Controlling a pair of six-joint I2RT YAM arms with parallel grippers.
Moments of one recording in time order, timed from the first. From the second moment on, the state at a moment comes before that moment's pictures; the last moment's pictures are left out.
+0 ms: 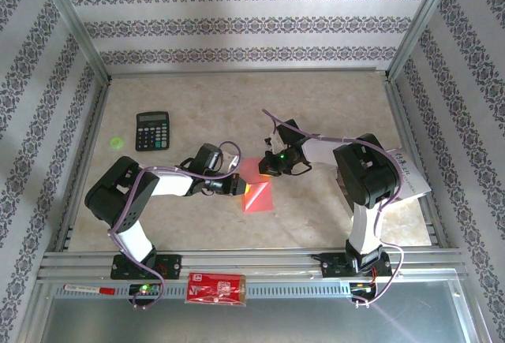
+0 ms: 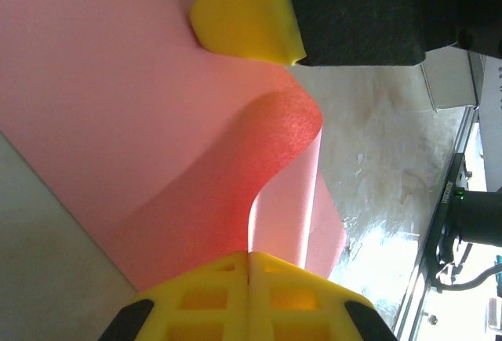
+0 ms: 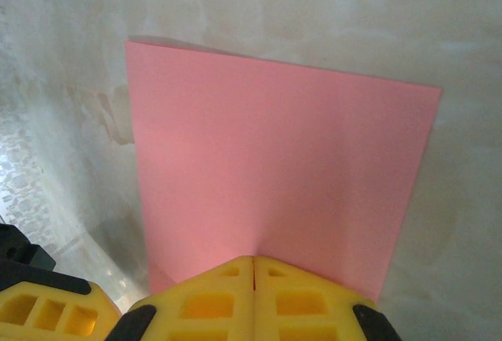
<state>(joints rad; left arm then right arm) -0.53 1.71 0.67 0.18 0.69 -0.50 0.46 1.92 1.04 -0.29 -0.65 0.49</state>
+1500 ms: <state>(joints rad) -0.50 1.75 0.71 0.09 0.68 -0.48 0.46 1.93 1.05 -0.29 -0.66 0.49</state>
